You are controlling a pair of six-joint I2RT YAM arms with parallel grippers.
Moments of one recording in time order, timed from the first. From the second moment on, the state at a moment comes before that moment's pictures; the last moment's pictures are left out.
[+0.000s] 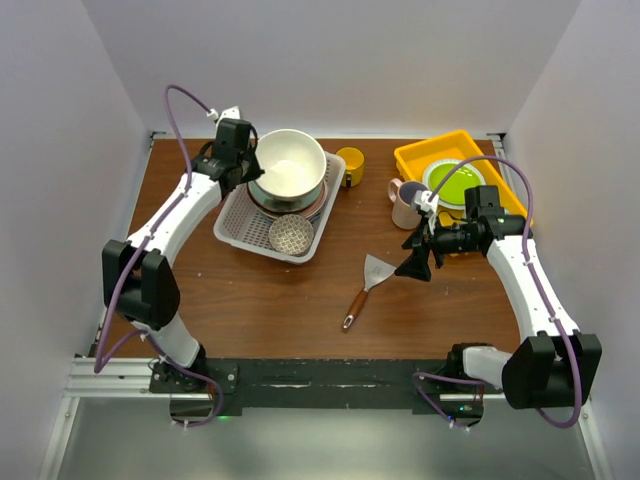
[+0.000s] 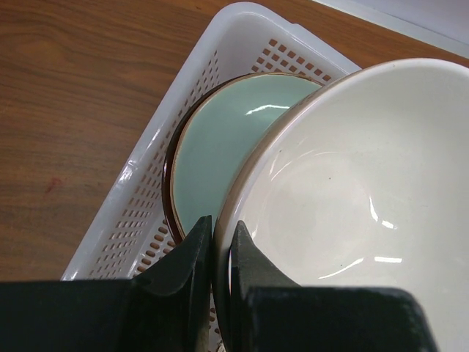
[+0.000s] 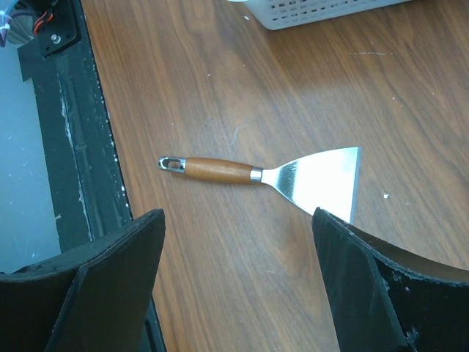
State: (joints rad) left arm -0.31 1.68 1.50 -0.49 -0.24 -0.51; right arm 0.03 1.20 1.02 -0.98 -1.01 -0.81
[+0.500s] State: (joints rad) left arm -0.27 1.75 1.52 -0.47 -0.20 -0.52; right arm 0.03 1.19 1.02 -0.98 -1.01 -0.81
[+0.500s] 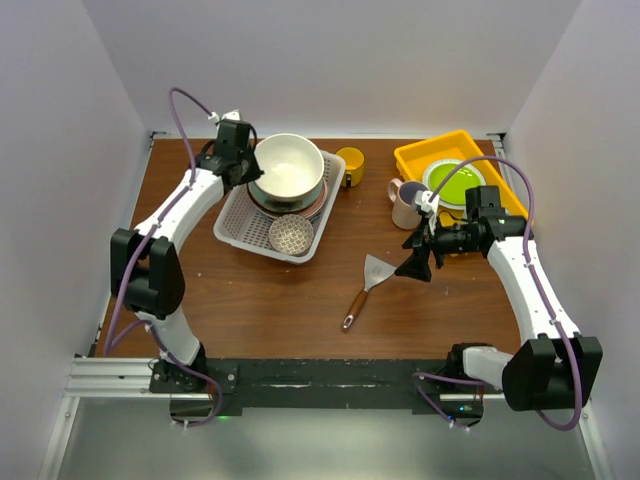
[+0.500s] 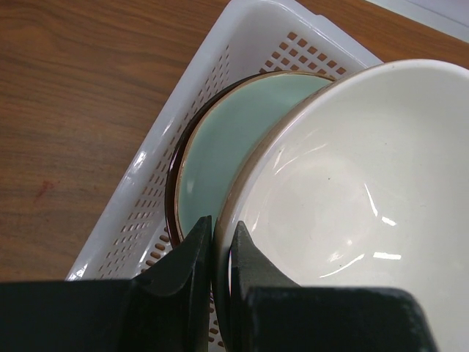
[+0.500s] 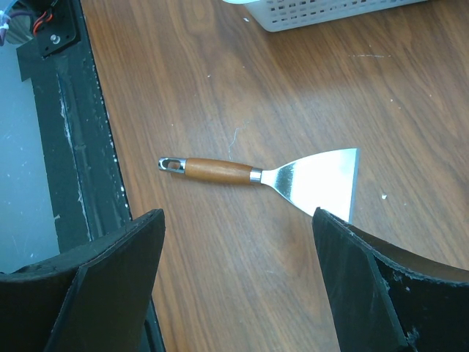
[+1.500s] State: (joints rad) left arm -0.26 1.80 1.52 -0.43 -0.18 -0.51; right arm 0.03 1.19 1.02 -0.98 -1.01 -0.81
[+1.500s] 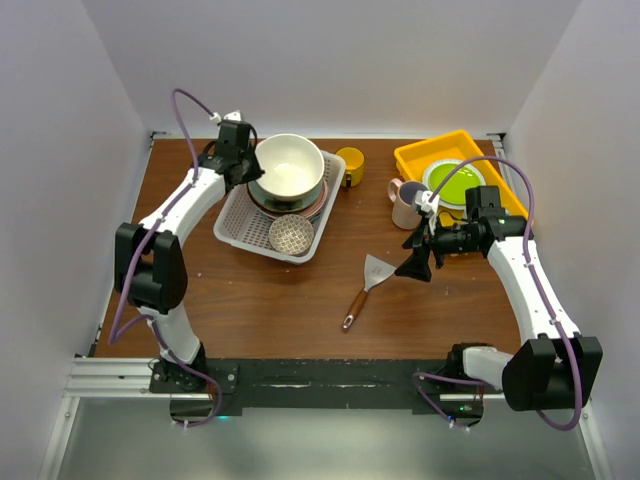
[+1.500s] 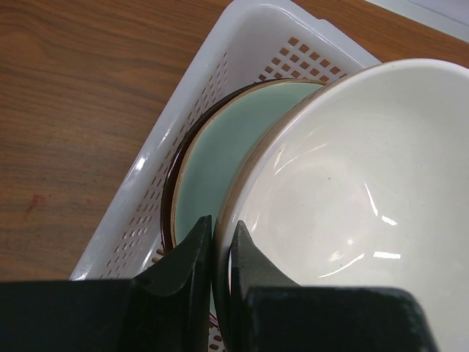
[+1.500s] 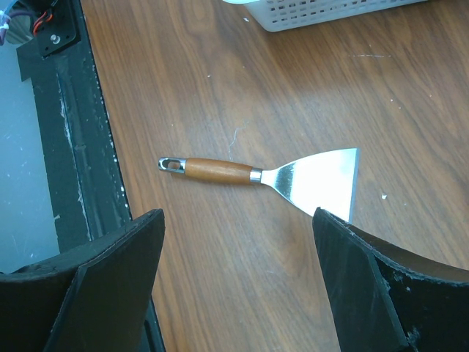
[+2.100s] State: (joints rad) left arm -0.24 1.76 1.59 -0.25 -0.12 -0.54; right arm 0.03 1.19 1.02 -0.98 -1.01 -0.81
